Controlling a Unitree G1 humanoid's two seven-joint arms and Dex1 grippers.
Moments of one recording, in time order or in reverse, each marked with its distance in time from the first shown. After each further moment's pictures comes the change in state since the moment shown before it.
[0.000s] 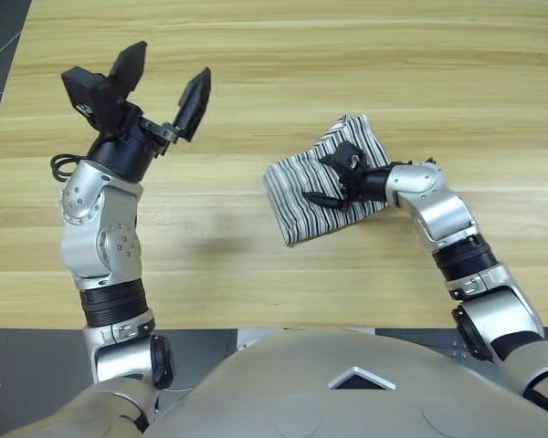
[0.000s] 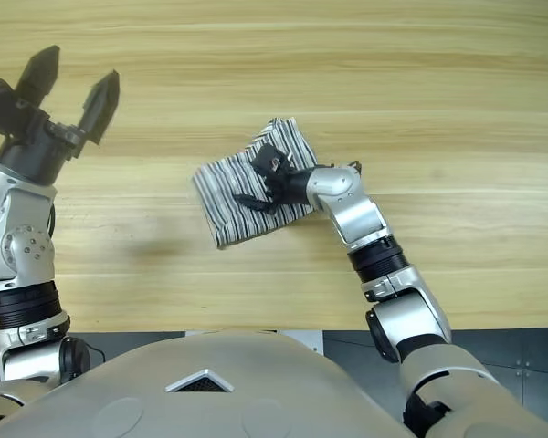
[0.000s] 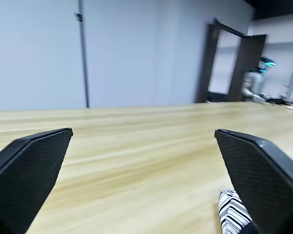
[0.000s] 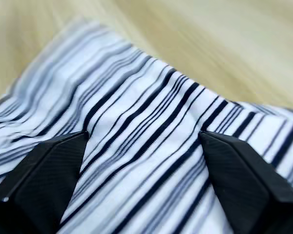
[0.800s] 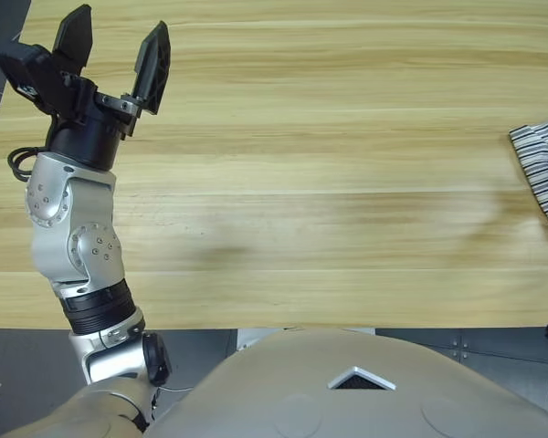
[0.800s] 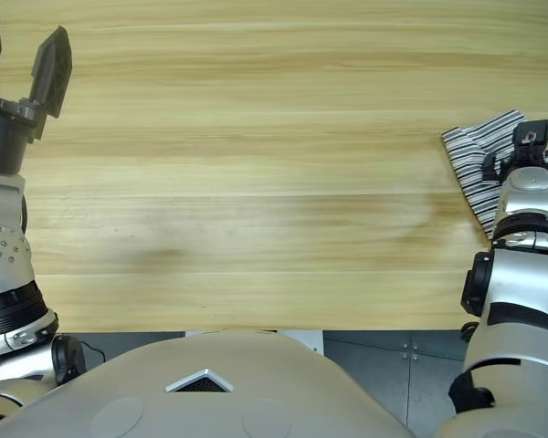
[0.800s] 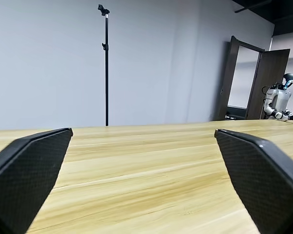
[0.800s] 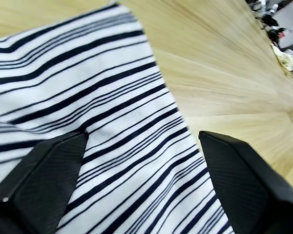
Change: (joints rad) left arm -0.002 0.033 0.061 -0.127 -0.059 0.055 0.103; right arm -0.249 -0.440 -0.499 0.987 -0.021 -0.277 -0.697
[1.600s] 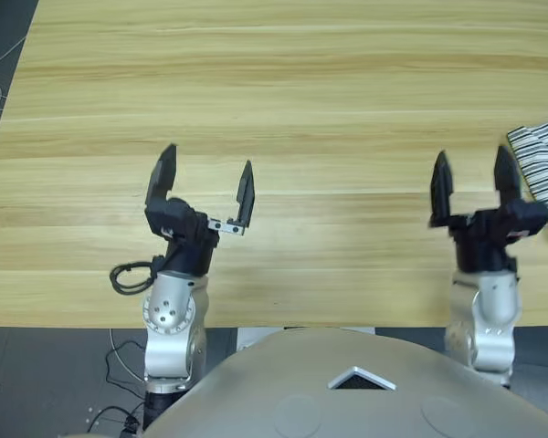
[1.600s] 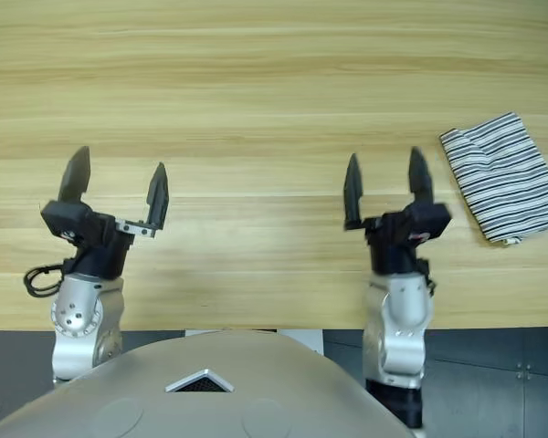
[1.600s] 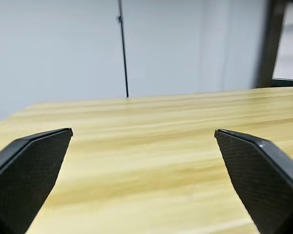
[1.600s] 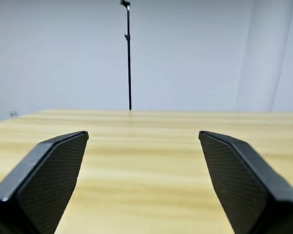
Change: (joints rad) left arm 0.670 -0.297 -0.419 -0.229 0.504 -0.434 0.289; right arm 1.226 0.632 0.099 -1.759 0.138 -0.325 0.177
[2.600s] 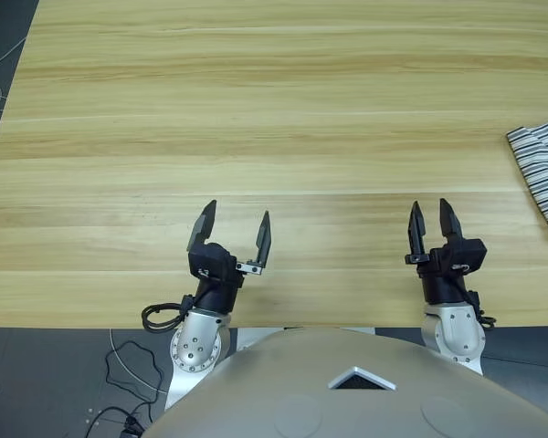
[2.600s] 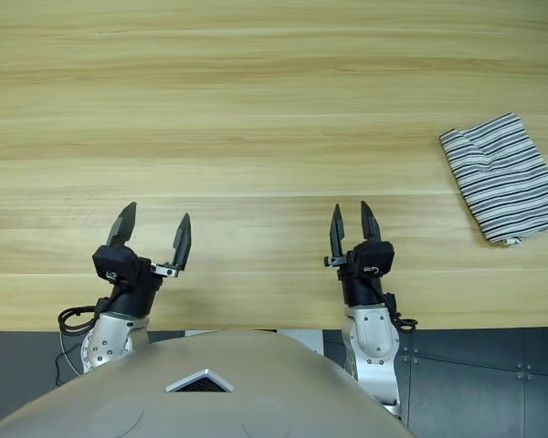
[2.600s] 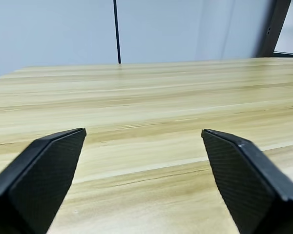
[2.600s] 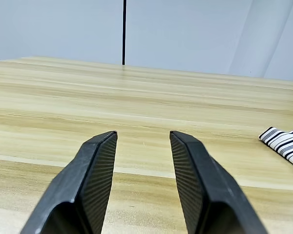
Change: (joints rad) left arm 0.185 0.011 -0.136 0.029 0.106 -0.057 0.024; right arm 0.109 0.023 0.065 0.097 -0.159 -0.021 -0.088
